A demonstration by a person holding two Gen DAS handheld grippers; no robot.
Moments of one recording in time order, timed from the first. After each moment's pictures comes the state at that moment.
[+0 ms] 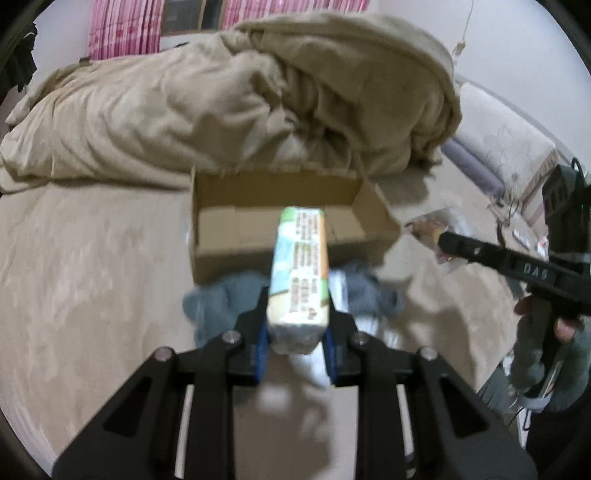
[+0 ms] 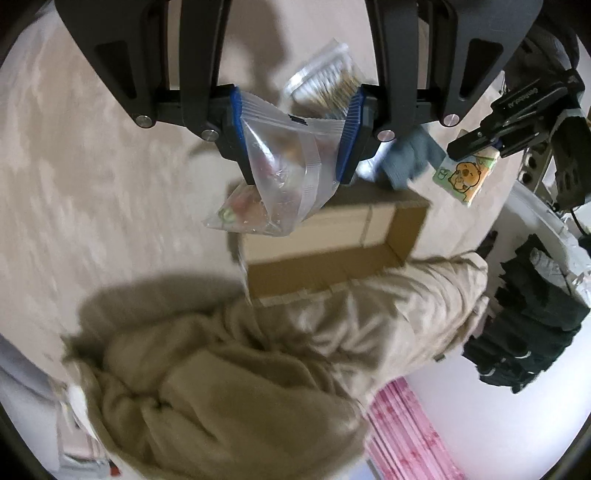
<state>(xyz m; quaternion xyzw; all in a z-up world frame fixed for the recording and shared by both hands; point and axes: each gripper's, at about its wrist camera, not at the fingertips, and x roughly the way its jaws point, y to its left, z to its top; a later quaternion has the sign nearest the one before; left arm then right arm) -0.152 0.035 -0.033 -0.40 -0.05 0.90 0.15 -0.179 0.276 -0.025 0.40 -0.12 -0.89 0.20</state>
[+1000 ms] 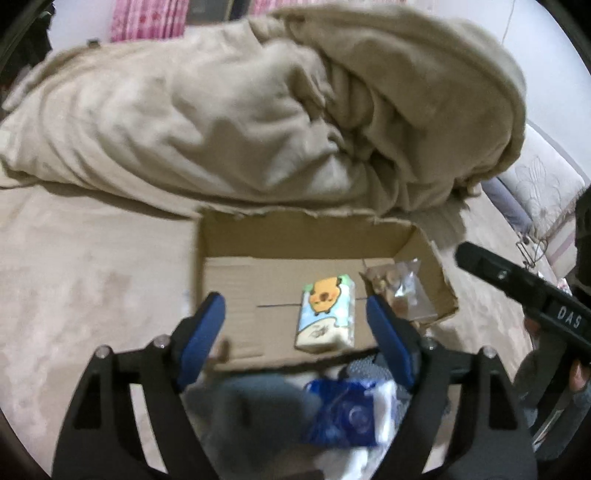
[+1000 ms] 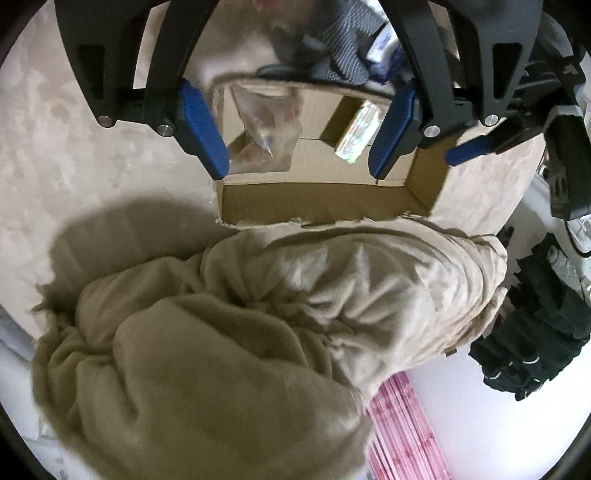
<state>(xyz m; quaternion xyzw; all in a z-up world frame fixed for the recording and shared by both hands) -0.244 0.031 -0.054 -0.40 -0.08 0.91 0.10 -0.251 0.241 -0.023 0.37 -0.08 -0.91 0.18</state>
